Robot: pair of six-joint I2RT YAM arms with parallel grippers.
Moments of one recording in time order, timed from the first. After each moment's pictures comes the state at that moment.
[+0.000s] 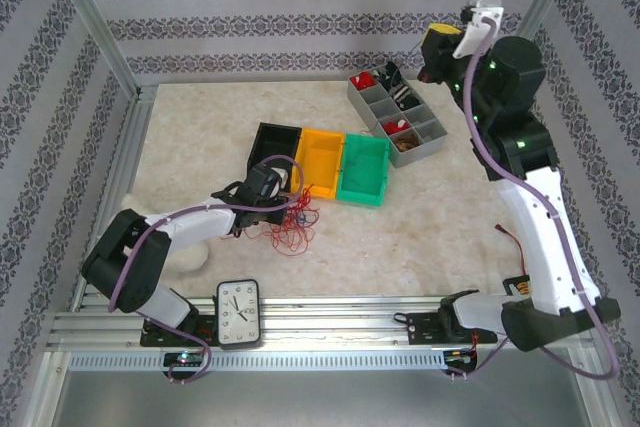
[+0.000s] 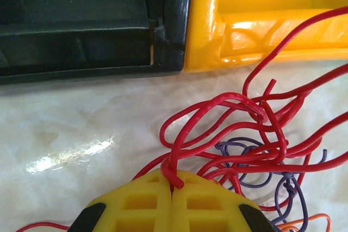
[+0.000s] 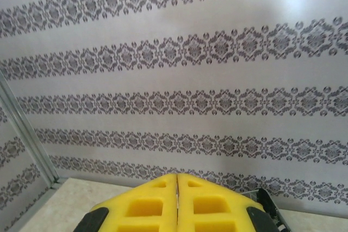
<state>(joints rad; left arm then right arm) -0.55 1.53 0.77 -0.19 -0.02 -0.35 0.28 1.31 1.71 -0.39 -0.04 0.18</state>
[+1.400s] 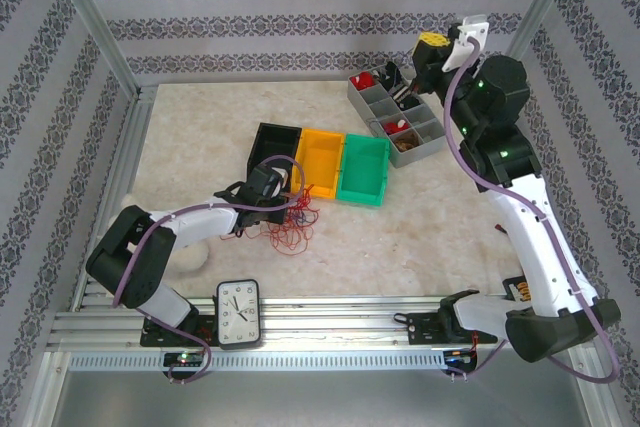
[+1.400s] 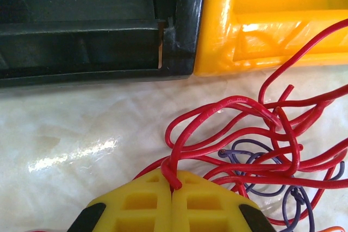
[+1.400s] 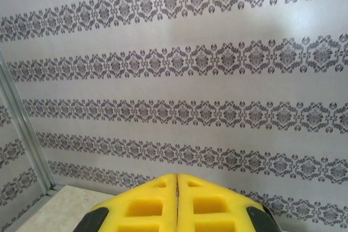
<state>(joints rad) -0.55 1.56 0.77 -0.17 -0.03 -0.35 0.29 1.21 1.48 -0.18 -0.06 0.14</state>
